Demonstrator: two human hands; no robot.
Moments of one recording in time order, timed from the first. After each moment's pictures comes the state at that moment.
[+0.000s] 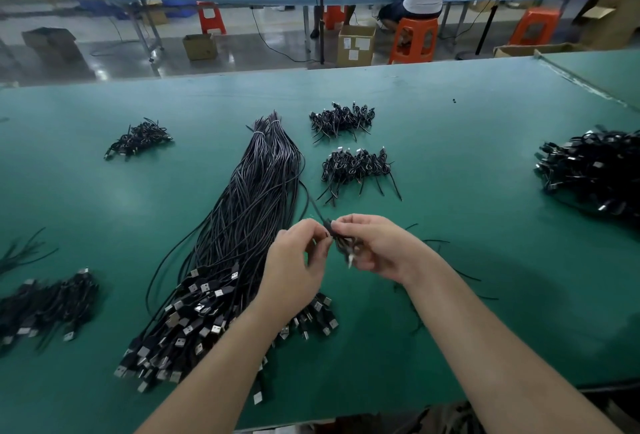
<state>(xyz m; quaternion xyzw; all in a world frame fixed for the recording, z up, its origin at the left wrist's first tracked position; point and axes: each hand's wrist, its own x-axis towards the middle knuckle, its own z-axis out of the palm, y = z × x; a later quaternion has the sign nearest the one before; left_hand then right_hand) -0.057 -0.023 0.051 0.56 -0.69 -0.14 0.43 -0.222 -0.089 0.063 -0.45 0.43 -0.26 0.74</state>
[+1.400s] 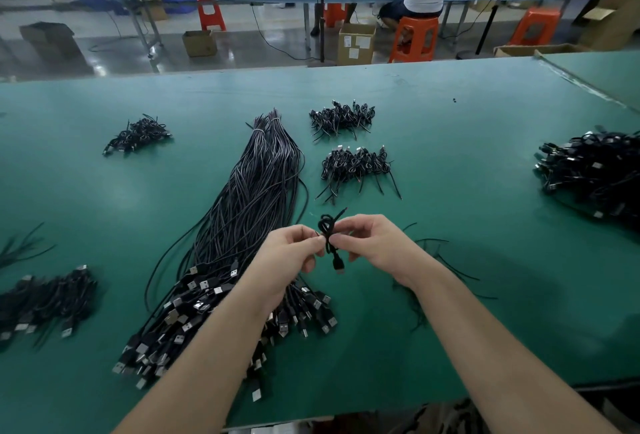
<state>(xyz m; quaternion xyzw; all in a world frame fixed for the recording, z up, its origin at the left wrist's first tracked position) -0.045 -0.035 0.061 0.58 -0.45 -0.53 0.42 -0.225 -0.077 0.065 -0.63 0.47 -0.28 0.55</state>
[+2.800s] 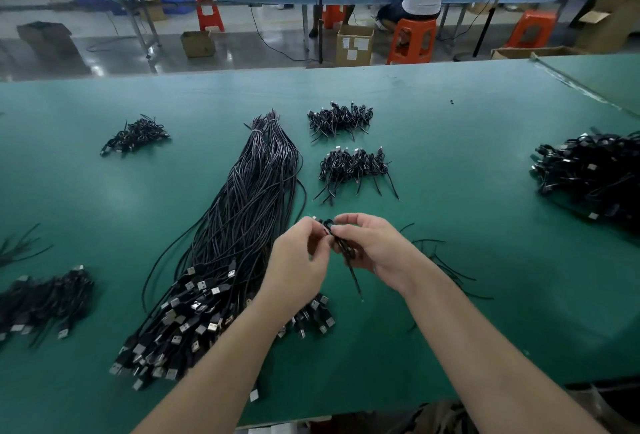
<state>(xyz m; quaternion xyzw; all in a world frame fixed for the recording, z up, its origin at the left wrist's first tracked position) -0.067 -0.026 0.054 0.59 -0.64 -0.23 0.43 -0.214 -0.076 0.062 -0.45 0.48 -0.32 0.68</state>
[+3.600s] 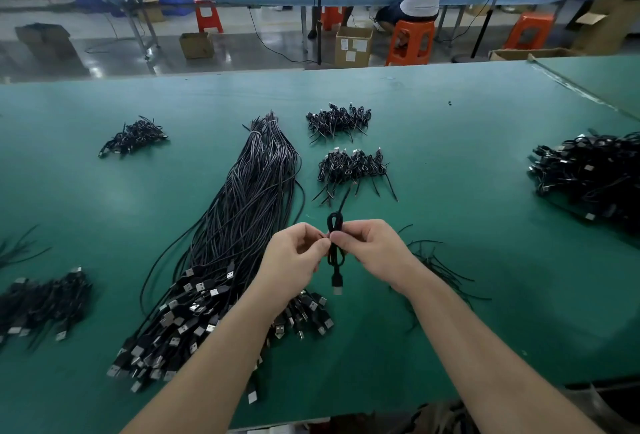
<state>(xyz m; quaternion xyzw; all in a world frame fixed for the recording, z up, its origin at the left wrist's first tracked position) -0.058 -0.032 0.057 0.60 -0.54 -0.41 0.42 -0.226 -0.071 0.056 -0.67 0.48 -0.29 0.48</state>
